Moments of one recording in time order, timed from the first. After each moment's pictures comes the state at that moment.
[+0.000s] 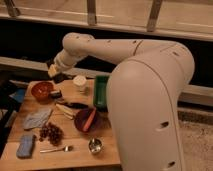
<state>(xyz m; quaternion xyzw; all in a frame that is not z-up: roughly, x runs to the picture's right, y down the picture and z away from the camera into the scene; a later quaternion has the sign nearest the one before) -0.235 -0.097 0.741 -0.31 -0.20 0.47 0.80</state>
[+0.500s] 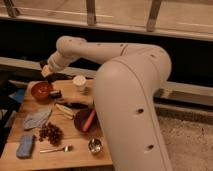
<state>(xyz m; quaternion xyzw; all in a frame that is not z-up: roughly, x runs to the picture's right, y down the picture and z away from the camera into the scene) -0.301 -0.103 0.773 -0.32 -0.24 0.45 0.80</state>
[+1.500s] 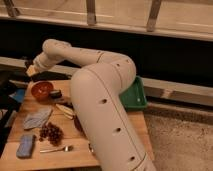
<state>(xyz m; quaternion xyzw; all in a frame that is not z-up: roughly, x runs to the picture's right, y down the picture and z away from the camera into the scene) -0.382 -0.111 0.807 -0.34 -0.27 0.44 0.78</state>
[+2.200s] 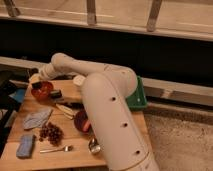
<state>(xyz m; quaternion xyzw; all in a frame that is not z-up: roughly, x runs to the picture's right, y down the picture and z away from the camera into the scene) -0.393 -0.066 0.851 -0.38 -0.32 0.47 0.73</state>
